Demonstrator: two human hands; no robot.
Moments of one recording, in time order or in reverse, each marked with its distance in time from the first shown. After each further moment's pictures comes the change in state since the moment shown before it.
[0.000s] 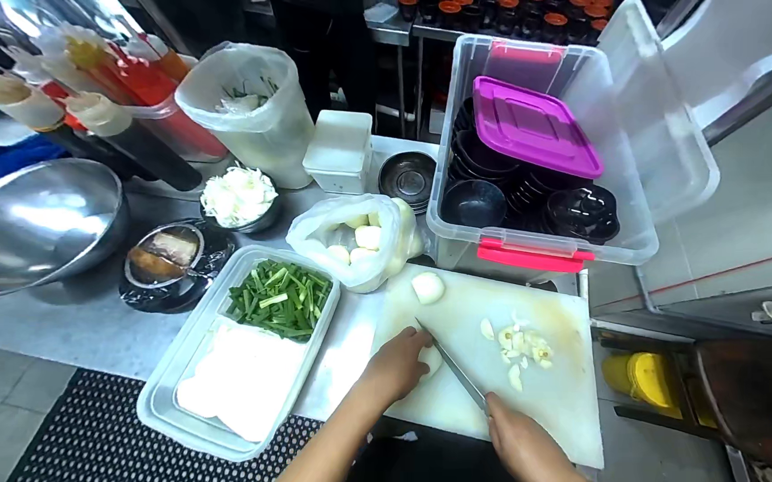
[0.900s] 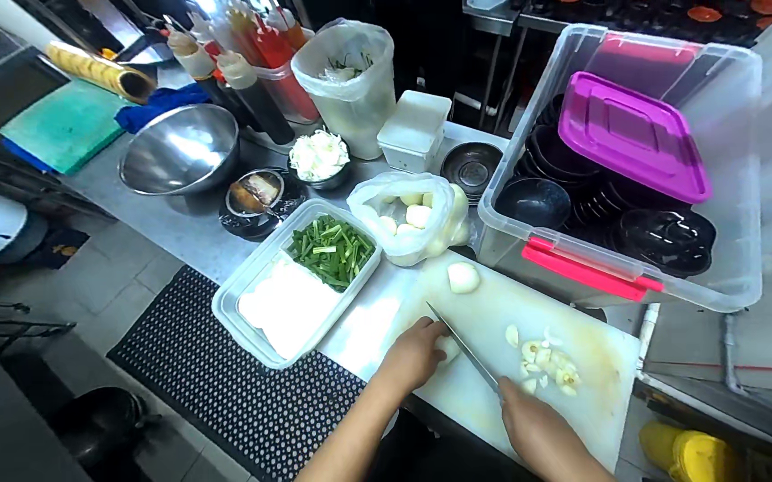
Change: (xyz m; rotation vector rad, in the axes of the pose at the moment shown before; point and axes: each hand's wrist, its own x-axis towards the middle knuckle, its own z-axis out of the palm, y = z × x) left_hand -0.018 0.012 0.038 -0.195 0.272 -0.158; right_hand 0.018 0.011 -0.048 -0.223 -0.034 -0.184
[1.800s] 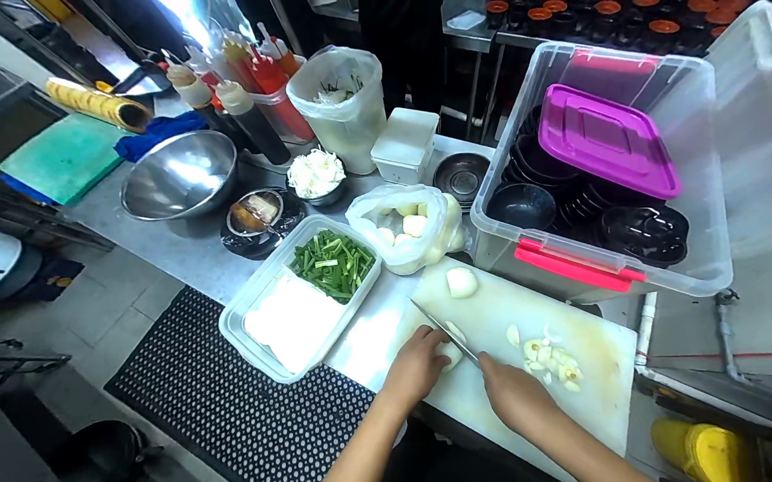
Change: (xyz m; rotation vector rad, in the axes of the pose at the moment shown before) left_hand -0.007 -0.017 0.014 -0.037 0.124 0.068; right_hand 0.028 -0.035 -0.020 -0.041 0.024 -0.023
